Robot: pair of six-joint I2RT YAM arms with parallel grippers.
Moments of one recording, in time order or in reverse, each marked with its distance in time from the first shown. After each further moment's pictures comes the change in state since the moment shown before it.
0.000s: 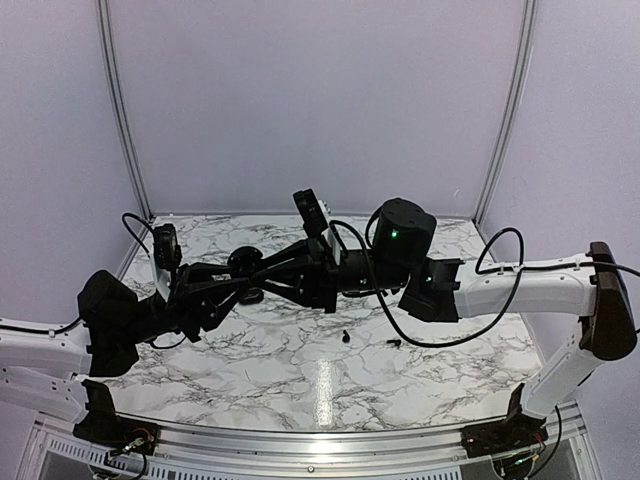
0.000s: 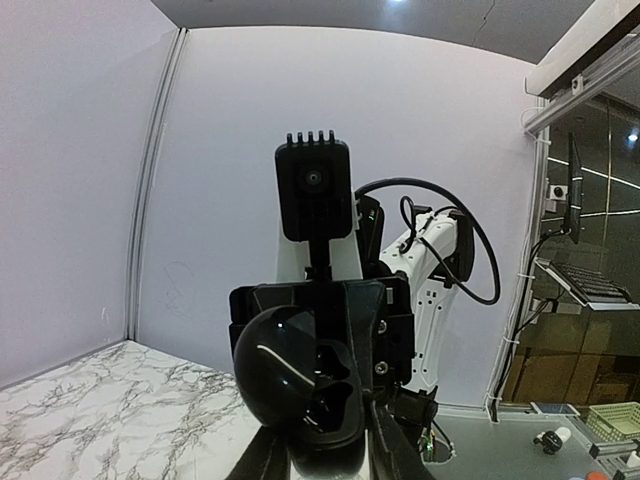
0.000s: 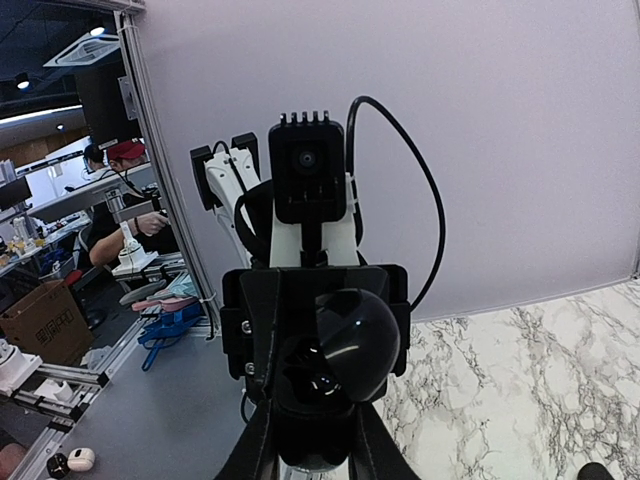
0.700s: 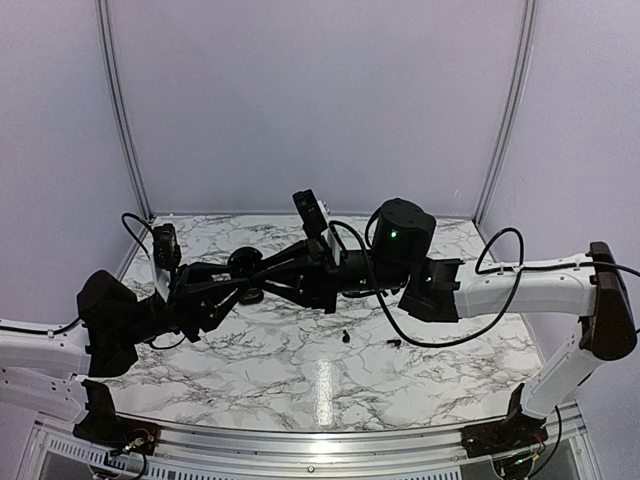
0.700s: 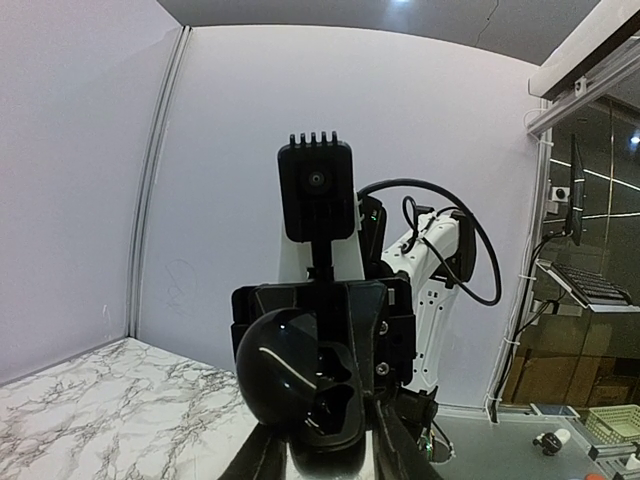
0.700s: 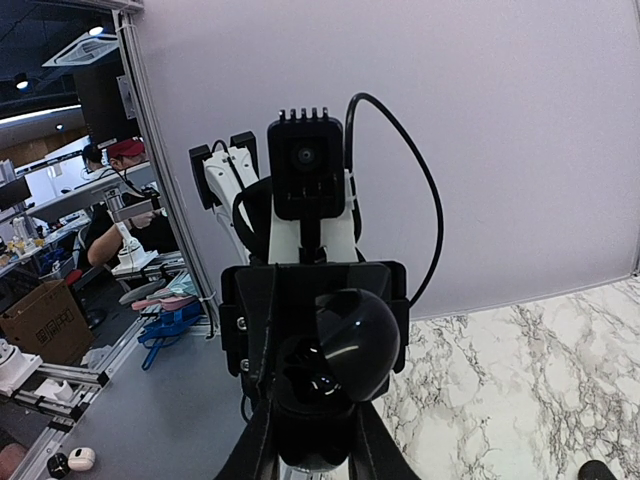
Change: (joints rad) left arm 0.000 -0.009 -0.001 -0.014 -0.008 -0.001; right arm 0.000 0.000 0.000 -0.005 0.001 0.000
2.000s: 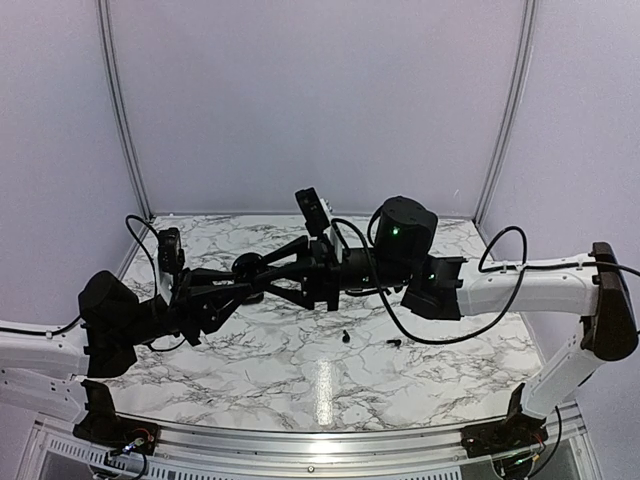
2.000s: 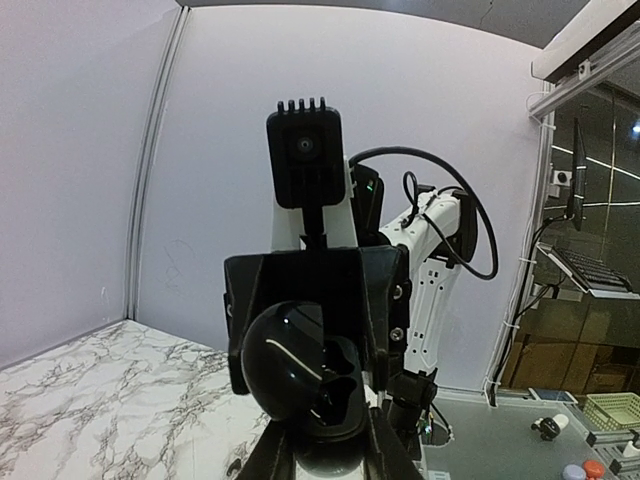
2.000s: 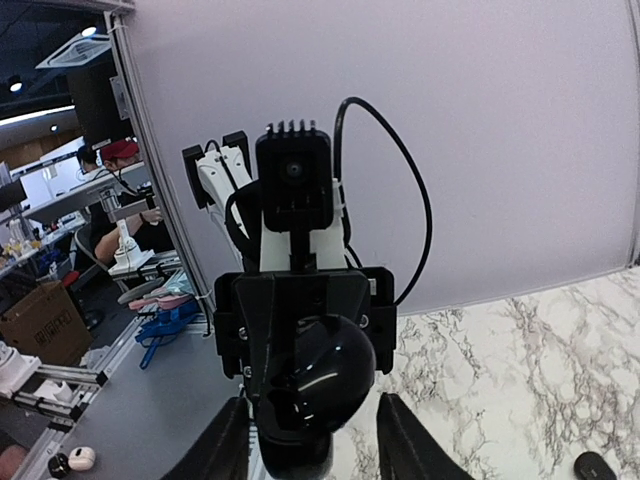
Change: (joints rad) left arm 0.000 -0.014 -0.005 -0.051 0.011 0.006; right arm -0.016 -0.010 0.000 -0.024 -0.001 -0.006
